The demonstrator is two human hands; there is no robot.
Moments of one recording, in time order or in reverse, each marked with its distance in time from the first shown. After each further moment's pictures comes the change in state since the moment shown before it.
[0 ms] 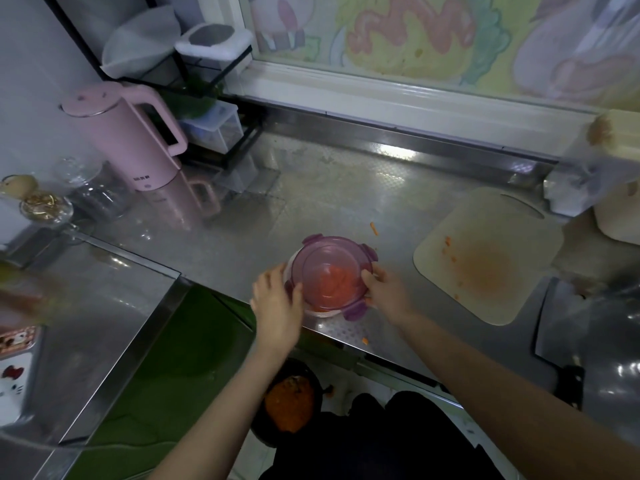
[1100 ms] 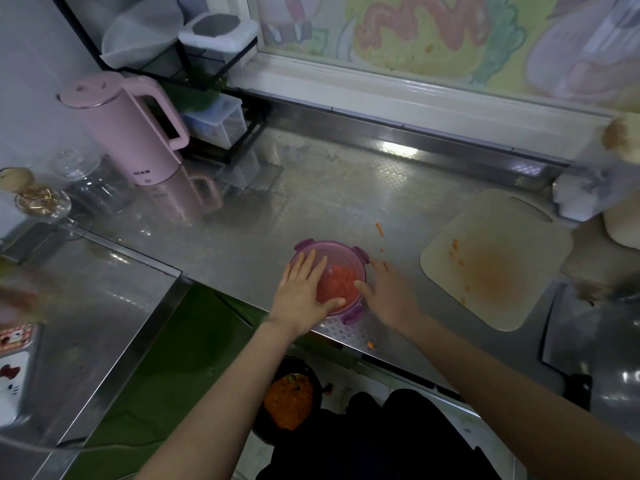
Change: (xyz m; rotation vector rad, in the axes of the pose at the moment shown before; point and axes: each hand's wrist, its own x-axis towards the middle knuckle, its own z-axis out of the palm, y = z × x) left_hand 0.038 -0.004 0.018 0.395 -0.404 0.346; right_hand 0.008 0.003 -0.002 -0.841 0.023 -0.301
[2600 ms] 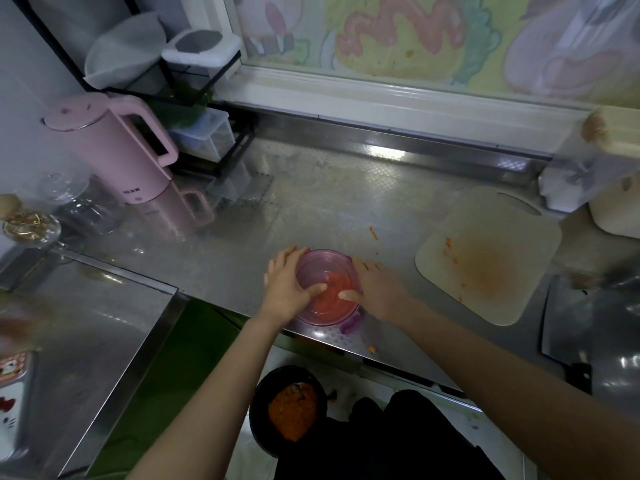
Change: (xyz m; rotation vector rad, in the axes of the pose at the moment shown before) left_hand 0.019 -0.013 -0.021 -0.361 0.186 -0.091; right_hand 0.021 -0.005 -0.004 -0.239 -0.160 -0.118
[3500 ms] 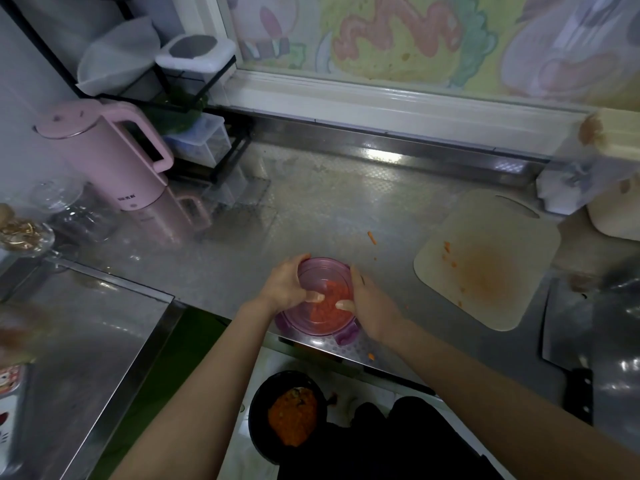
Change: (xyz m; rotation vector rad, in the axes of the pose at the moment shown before) left_hand 0.032 -0.002 -0.007 0.009 -0.304 -0.076; right_hand -0.006 -0.016 0.012 0.208 -0.023 0.093
